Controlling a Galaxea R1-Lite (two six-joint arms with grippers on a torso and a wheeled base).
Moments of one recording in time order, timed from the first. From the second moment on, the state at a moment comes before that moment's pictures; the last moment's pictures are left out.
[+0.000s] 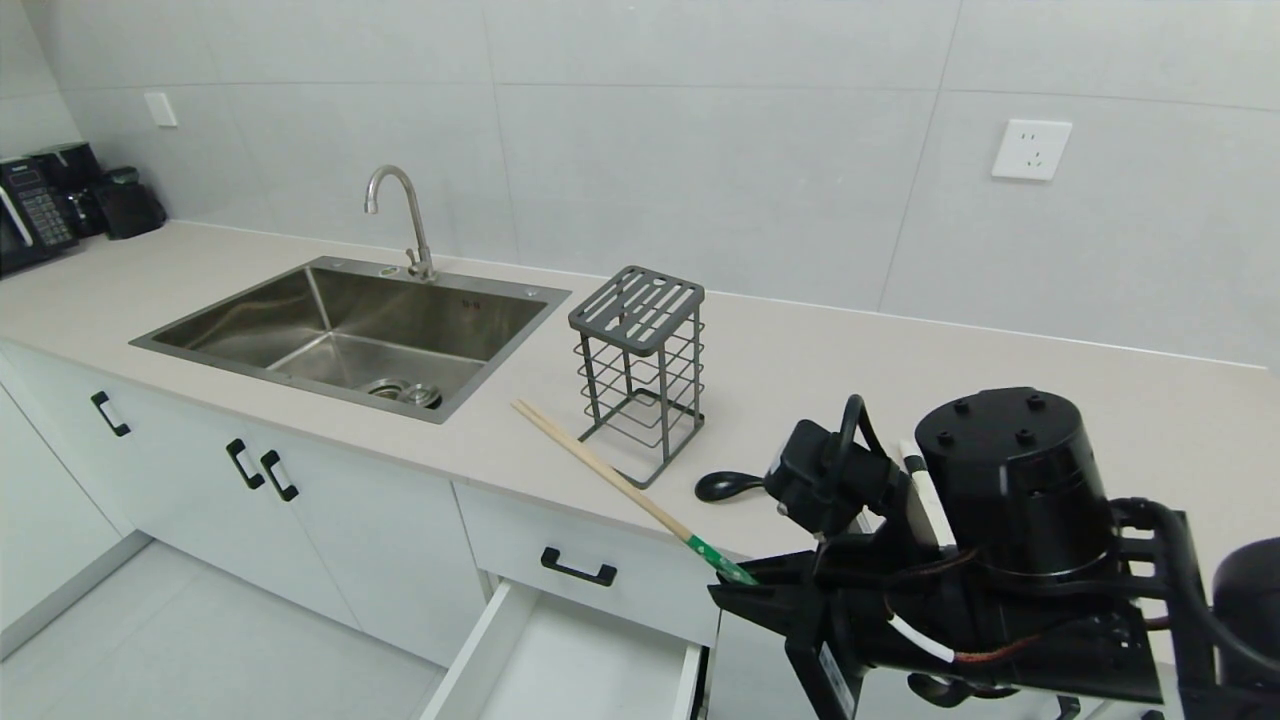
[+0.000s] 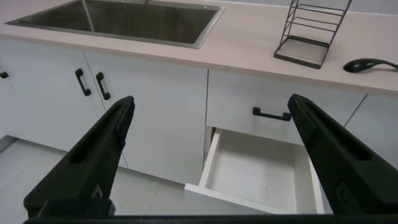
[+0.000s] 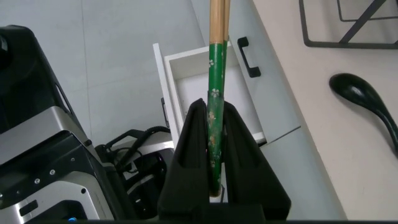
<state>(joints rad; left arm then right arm) 0.00 0.00 0.00 0.00 -0.05 0.00 0.86 1.67 -0.69 -0.39 0.17 -0.04</state>
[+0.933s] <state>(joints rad) 0.00 0.00 0.00 0.00 -0.05 0.00 0.87 1.72 -0.71 -0.39 0.17 -0.05</state>
